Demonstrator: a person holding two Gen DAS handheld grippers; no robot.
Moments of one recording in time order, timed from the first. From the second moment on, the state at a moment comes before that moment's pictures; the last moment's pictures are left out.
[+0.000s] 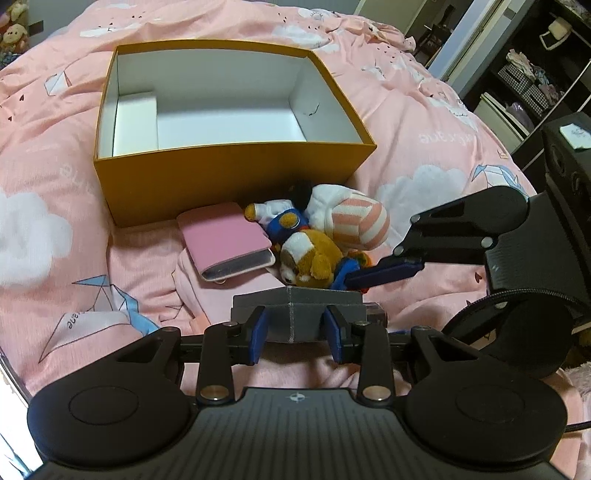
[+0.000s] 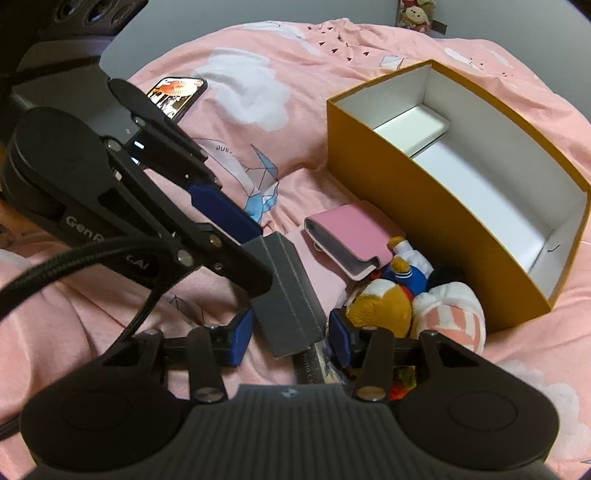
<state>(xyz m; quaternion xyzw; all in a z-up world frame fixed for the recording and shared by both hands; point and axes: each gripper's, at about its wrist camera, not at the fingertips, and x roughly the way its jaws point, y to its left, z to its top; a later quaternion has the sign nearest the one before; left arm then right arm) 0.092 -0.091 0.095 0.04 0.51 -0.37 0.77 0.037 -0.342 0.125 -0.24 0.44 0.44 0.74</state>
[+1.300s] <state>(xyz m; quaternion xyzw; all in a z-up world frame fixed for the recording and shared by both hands) 0.126 -0.069 0.089 -0.07 0.52 -0.28 0.80 0.098 -0.378 0.166 -0.12 0.40 0.35 0.84</state>
